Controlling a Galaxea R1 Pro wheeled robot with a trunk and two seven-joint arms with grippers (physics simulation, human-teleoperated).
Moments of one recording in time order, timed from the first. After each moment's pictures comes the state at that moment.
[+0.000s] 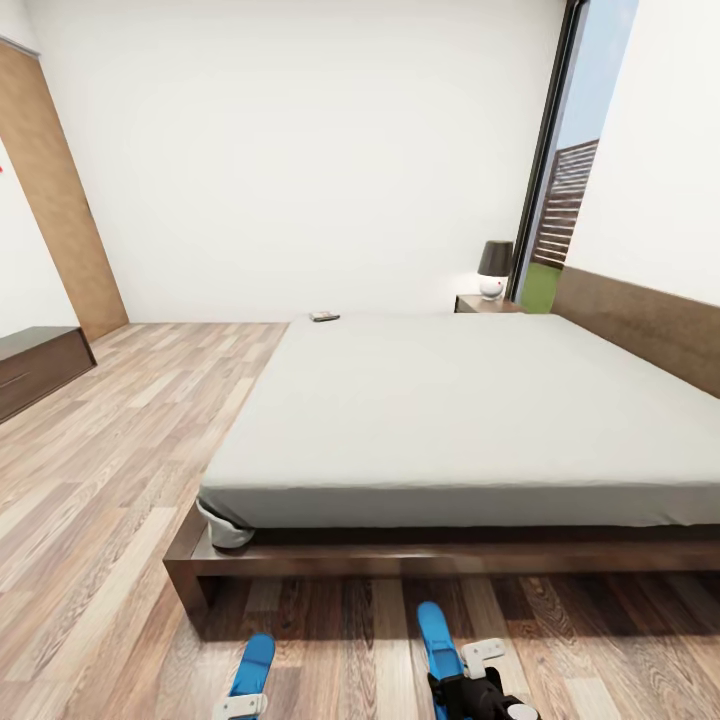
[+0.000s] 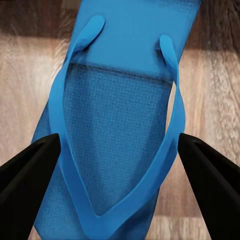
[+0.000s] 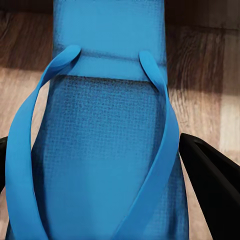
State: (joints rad) left arm -0.31 -0.02 -0.15 -0.24 0.21 -0.20 0.05; right arm -0.35 -0.01 0.21 -0.42 -0.10 -0.02 0.11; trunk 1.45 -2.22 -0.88
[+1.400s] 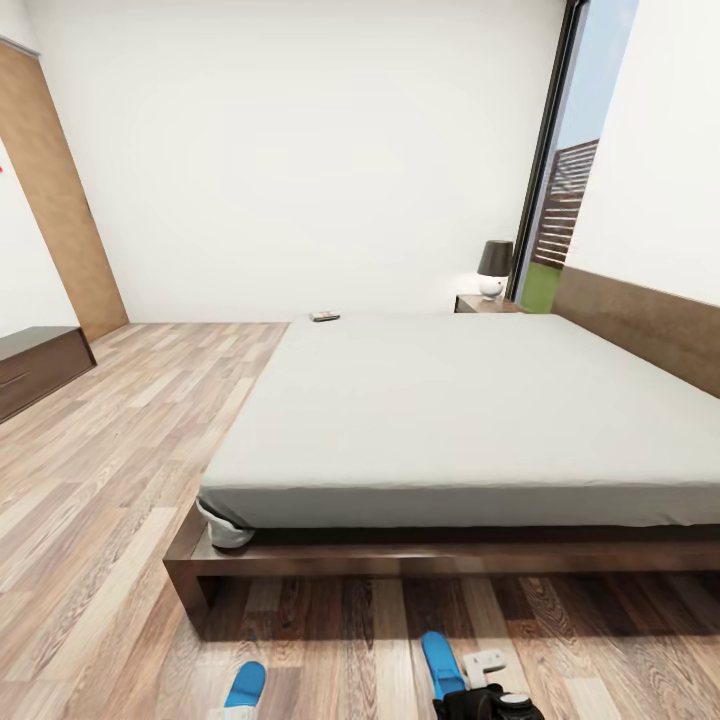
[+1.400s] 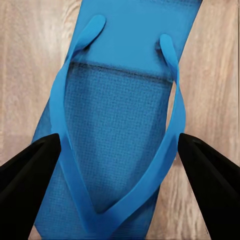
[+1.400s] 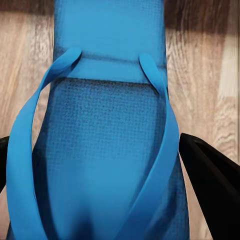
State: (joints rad) left arm -0.33 0.00 -0.15 -0.25 0.21 0.04 0.07; right arm -0.37 0.00 0.20 -0.43 -0.09 0.22 0.08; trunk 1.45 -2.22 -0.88
